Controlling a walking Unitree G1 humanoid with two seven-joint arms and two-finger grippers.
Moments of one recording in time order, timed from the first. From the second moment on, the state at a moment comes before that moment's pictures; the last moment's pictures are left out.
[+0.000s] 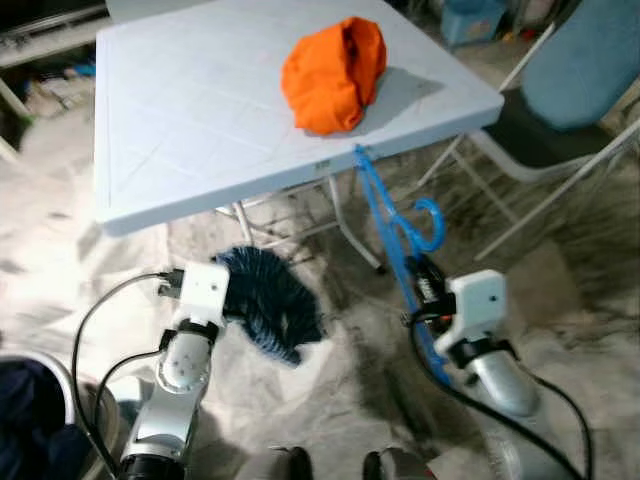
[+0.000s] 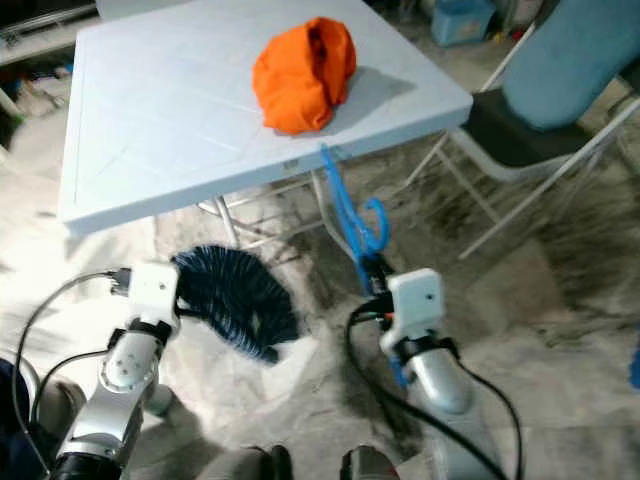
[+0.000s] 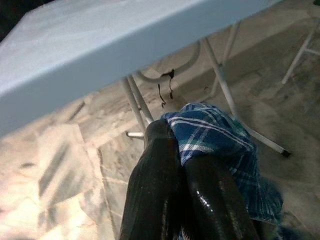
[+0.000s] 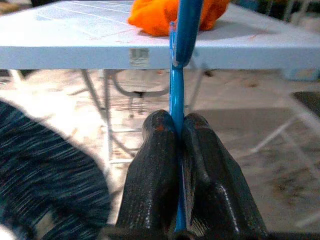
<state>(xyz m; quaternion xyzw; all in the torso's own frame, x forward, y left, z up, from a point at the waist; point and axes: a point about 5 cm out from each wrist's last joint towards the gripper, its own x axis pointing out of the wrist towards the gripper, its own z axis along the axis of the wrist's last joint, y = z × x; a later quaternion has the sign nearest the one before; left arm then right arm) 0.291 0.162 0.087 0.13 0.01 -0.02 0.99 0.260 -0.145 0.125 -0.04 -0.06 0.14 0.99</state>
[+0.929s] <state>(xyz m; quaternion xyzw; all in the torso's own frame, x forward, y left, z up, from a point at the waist) 0.297 0.177 0.097 0.12 -0.02 0.02 0.99 0.285 -0.120 0.130 -0.02 -0.08 0.17 0.98</state>
